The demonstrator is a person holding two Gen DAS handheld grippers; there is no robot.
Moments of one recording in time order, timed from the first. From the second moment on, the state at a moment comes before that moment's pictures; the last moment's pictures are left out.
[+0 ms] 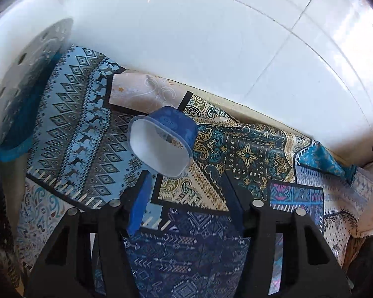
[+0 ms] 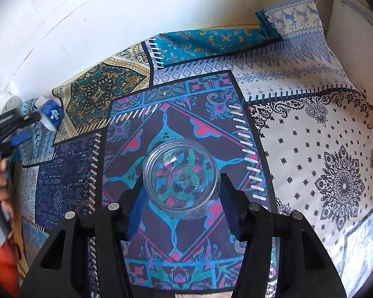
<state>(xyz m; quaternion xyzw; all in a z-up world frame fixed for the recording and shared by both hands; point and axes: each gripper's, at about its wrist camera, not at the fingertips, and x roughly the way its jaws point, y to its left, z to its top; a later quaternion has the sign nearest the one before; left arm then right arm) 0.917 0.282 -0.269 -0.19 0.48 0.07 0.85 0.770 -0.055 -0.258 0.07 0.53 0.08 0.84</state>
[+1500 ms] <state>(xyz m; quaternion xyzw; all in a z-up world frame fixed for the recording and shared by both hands) 0.551 0.124 -0.146 -0.09 0.40 0.07 0.91 0.513 -0.123 -0.142 0.03 0.41 0.21 0.89</state>
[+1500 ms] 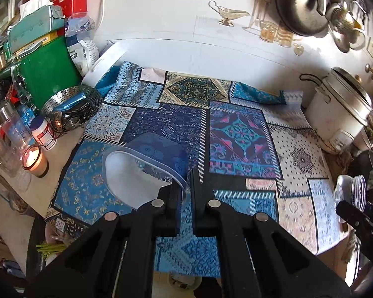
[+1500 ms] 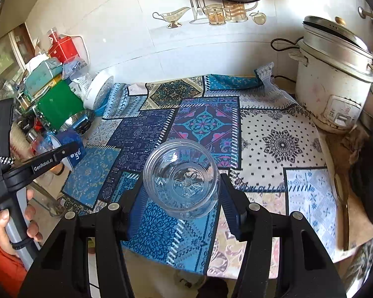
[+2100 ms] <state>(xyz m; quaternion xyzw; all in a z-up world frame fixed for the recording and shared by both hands) 0.323 0.144 -0.198 -0.06 0.47 -0.02 0.88 0.312 -0.053 -0.181 0.05 0.44 0.15 0.88</state>
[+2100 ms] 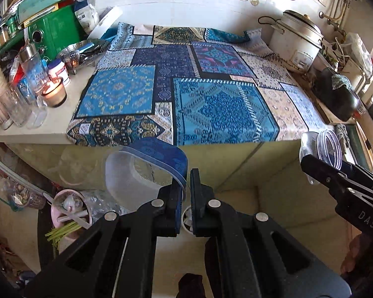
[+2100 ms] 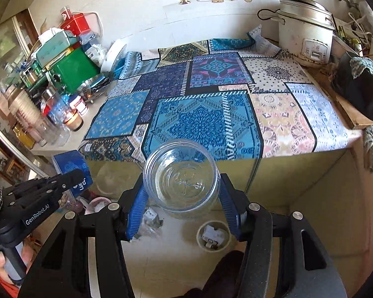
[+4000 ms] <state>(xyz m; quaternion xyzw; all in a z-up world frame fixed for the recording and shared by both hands) 0.365 0.072 -0.802 -0.21 0.64 -0.05 0.73 0.390 -0.090 -0.712 0.11 0.63 0.15 0.76</state>
